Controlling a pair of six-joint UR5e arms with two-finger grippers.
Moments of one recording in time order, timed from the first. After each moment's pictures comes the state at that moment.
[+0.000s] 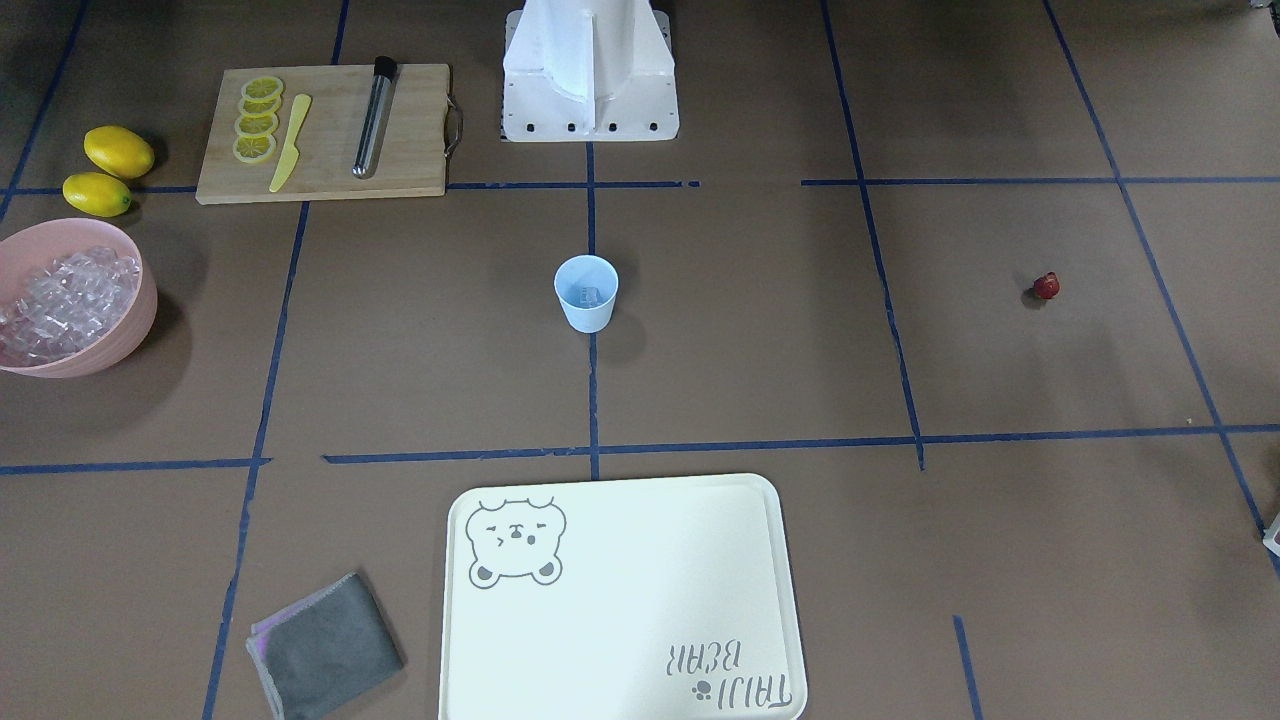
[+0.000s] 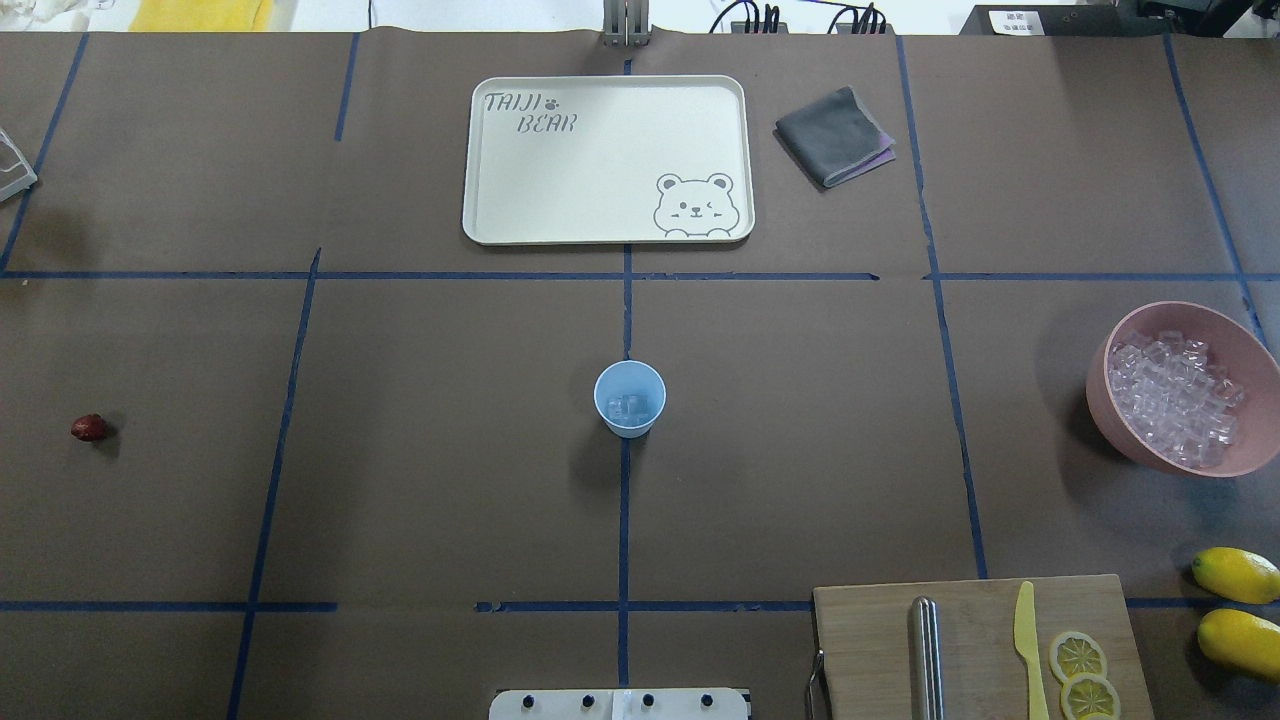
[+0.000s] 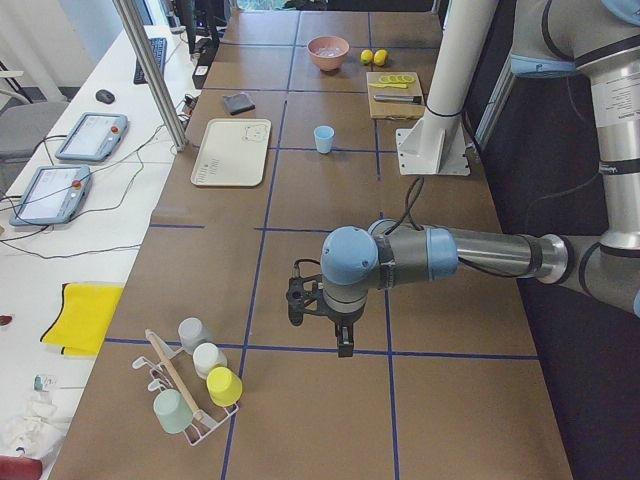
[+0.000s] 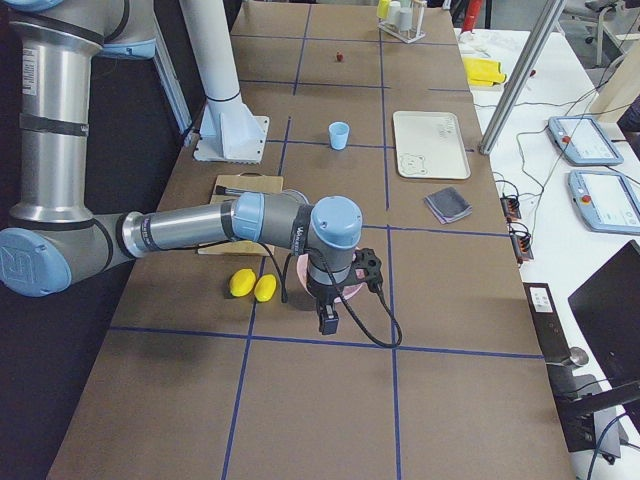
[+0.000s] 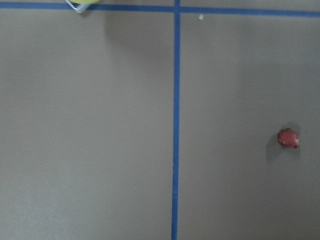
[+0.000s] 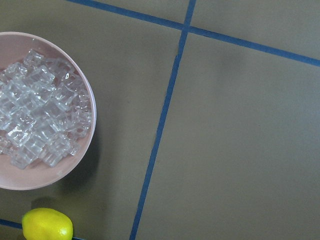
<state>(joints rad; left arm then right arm) -1.73 -1.27 -1.98 -1.31 -2.40 0.12 1.64 -1.70 1.92 -1.94 2.28 -0.41</state>
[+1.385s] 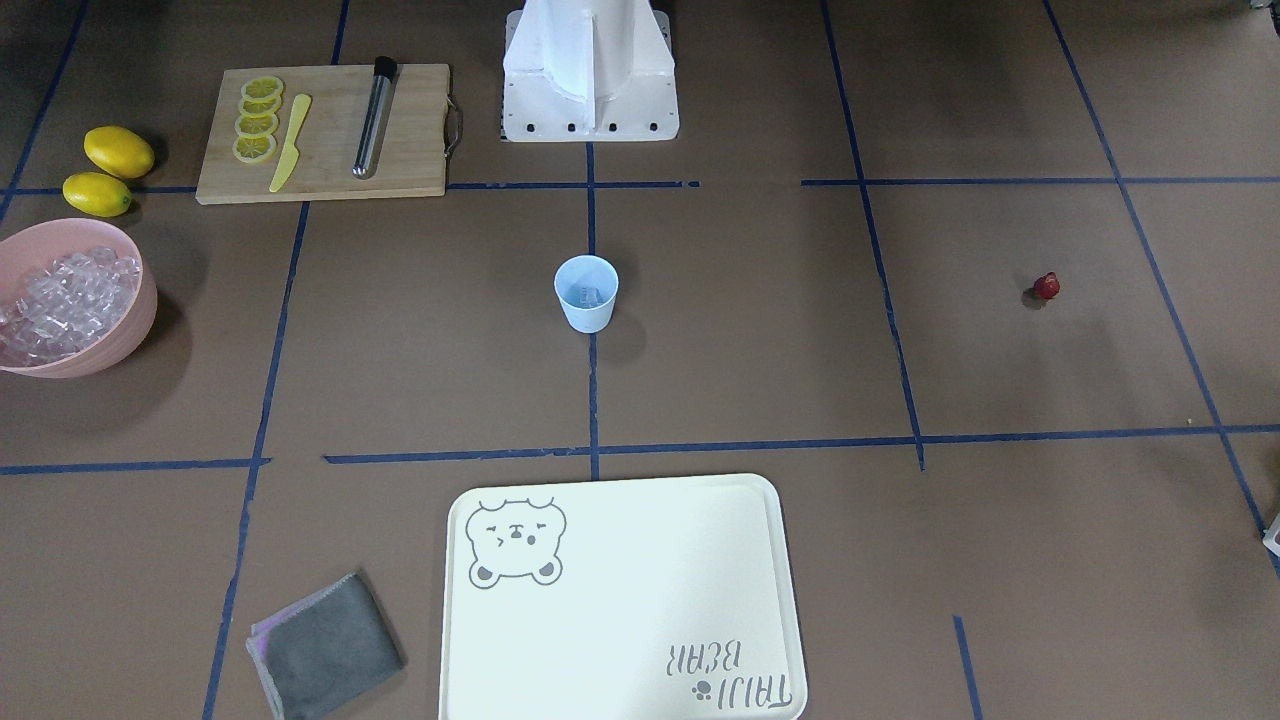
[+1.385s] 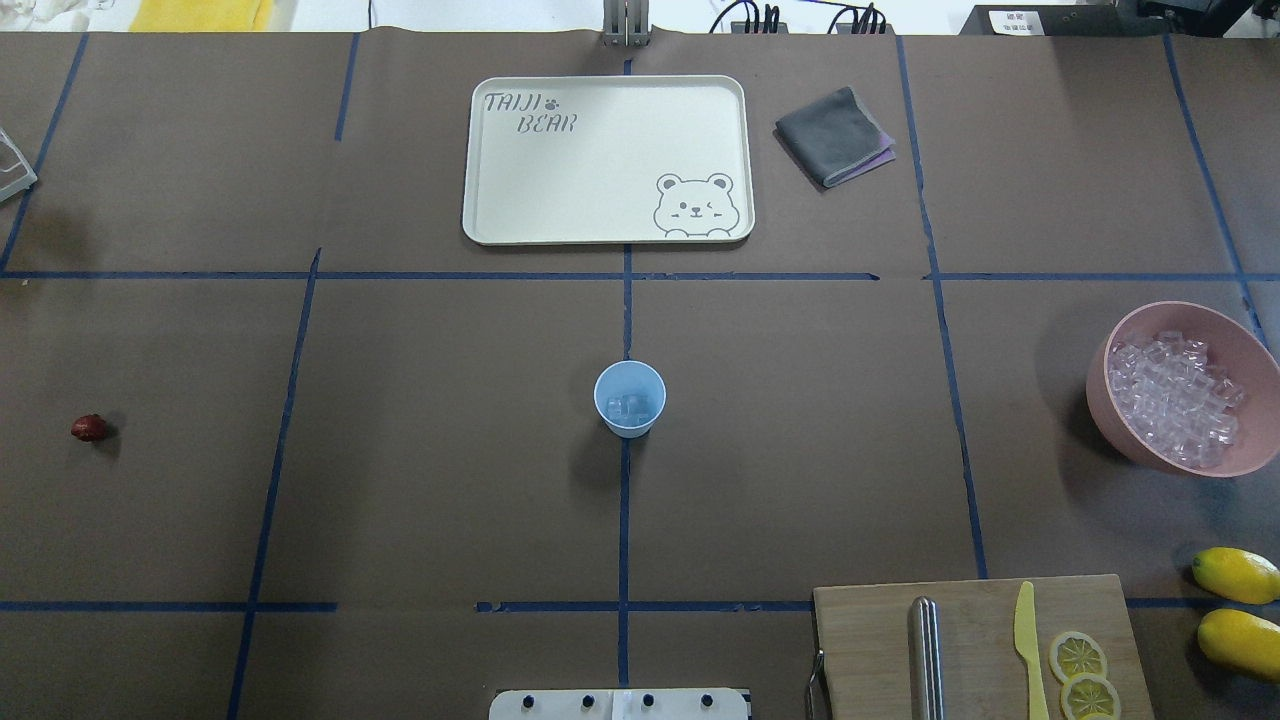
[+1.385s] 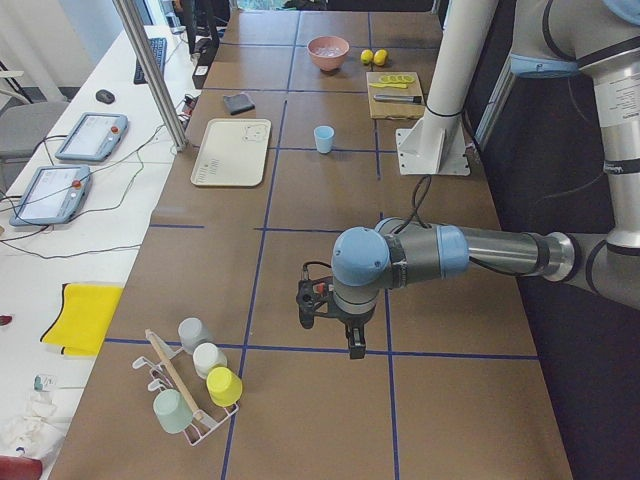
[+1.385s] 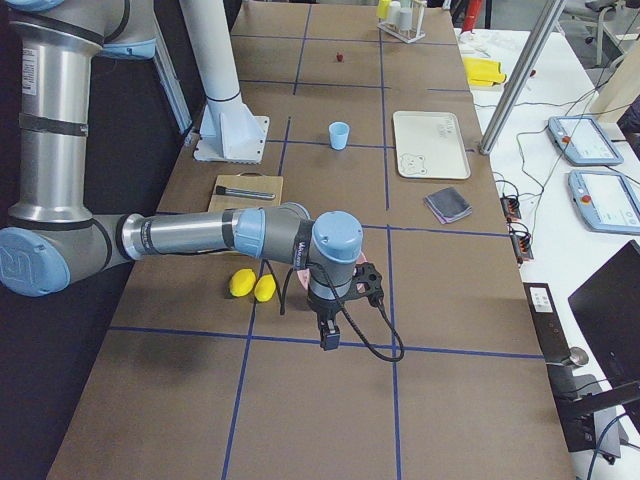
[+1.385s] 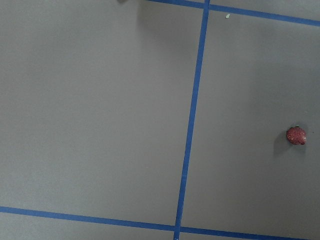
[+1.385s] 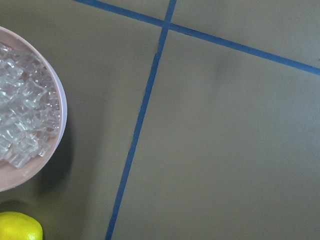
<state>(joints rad) -1.68 -1.26 -1.98 -1.32 -2.41 0.11 1.64 -1.71 1.85 -1.86 2.24 -0.40</state>
